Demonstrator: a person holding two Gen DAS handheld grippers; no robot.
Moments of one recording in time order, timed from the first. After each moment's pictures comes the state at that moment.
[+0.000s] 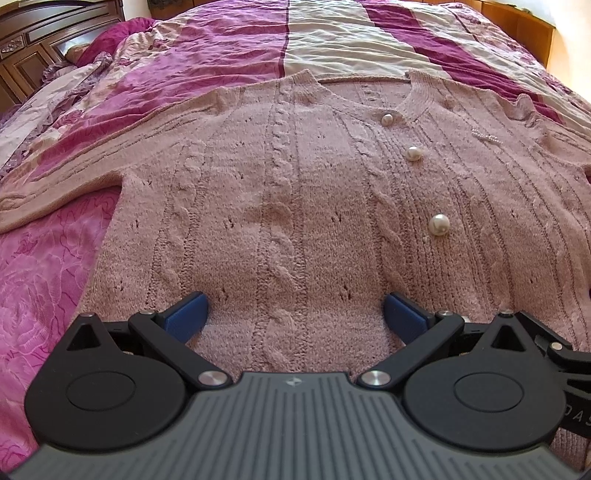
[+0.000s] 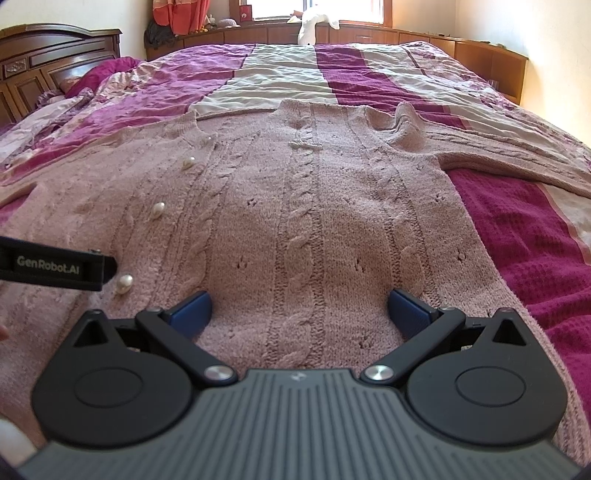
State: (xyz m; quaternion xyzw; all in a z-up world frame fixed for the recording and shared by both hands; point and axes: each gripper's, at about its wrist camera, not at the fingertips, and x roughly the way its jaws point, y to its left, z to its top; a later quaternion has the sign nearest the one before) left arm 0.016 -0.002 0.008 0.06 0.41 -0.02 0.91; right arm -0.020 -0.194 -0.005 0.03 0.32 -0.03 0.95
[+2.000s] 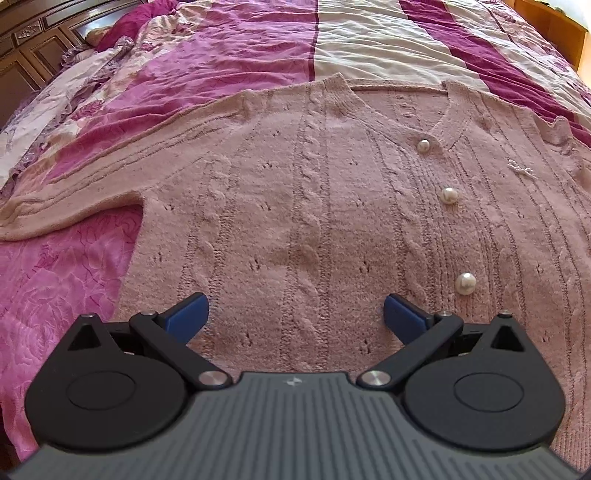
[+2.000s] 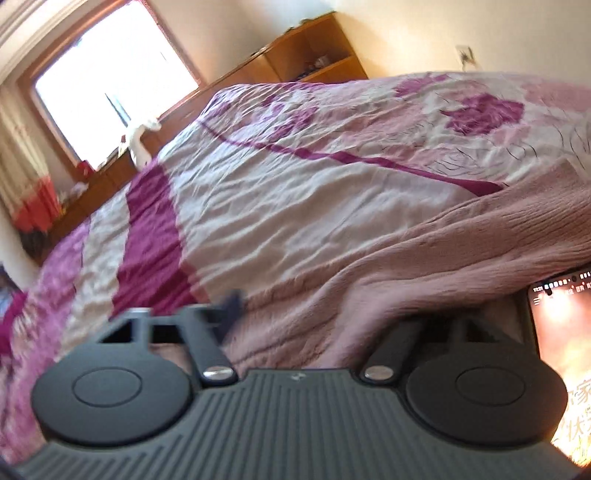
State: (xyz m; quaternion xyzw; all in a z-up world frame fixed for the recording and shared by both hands) left arm 0.051 0.001 0.033 0.05 0.44 0.03 0.90; right arm 0.087 -0.528 0.027 0.35 0.19 -0.19 0.90
